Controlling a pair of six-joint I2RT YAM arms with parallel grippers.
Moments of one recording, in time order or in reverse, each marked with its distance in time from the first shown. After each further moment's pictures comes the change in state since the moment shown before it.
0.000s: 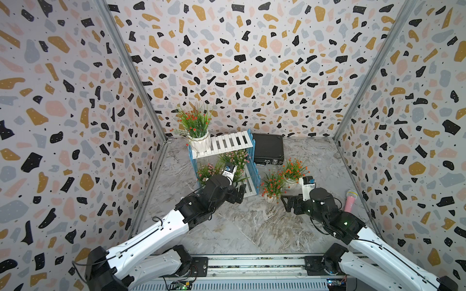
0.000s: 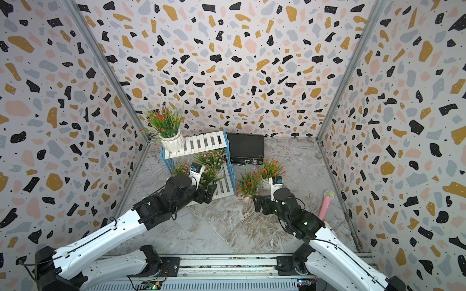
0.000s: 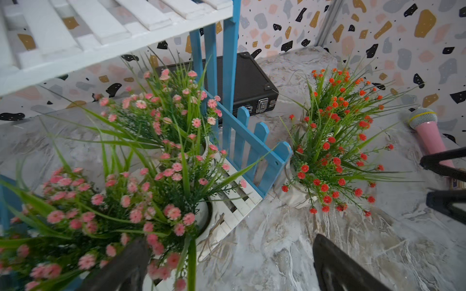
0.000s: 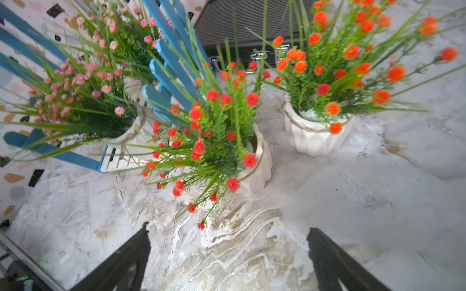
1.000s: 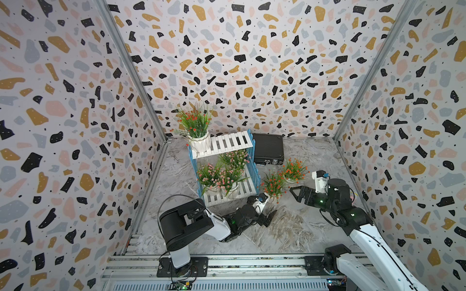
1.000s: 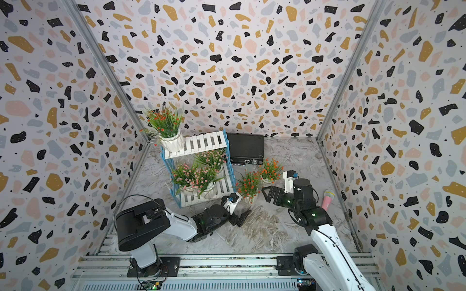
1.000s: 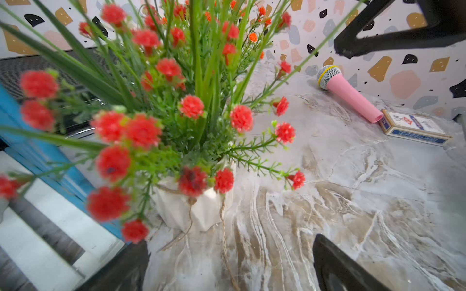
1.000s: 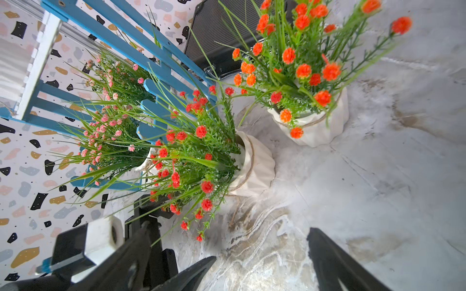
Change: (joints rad) left arm -0.235 0.768 -0.284 1.283 0.072 0.130; right arm -0.371 0.031 0.015 -0.004 -0.435 0.019
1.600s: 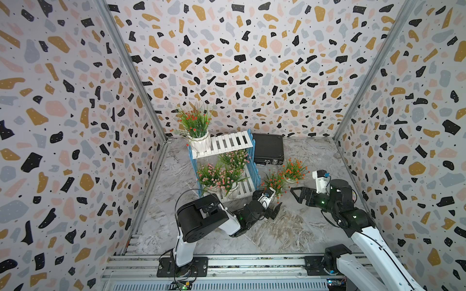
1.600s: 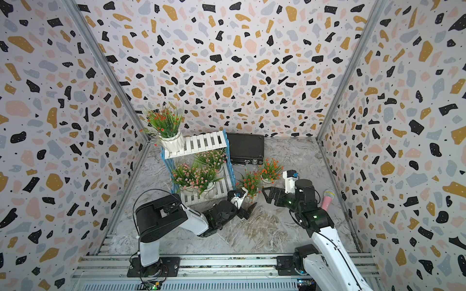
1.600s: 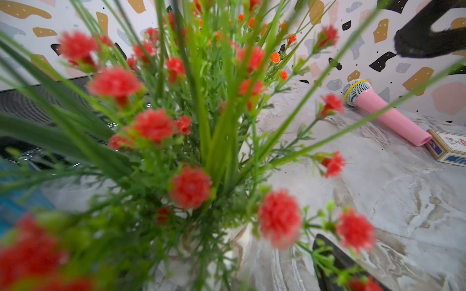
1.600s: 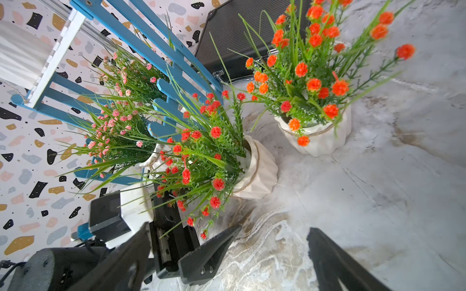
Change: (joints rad) left arm 0.015 0.153 0.144 0.063 -0.066 0.029; right arm -0.013 -0.035 0.000 0.000 -0.016 -0.059
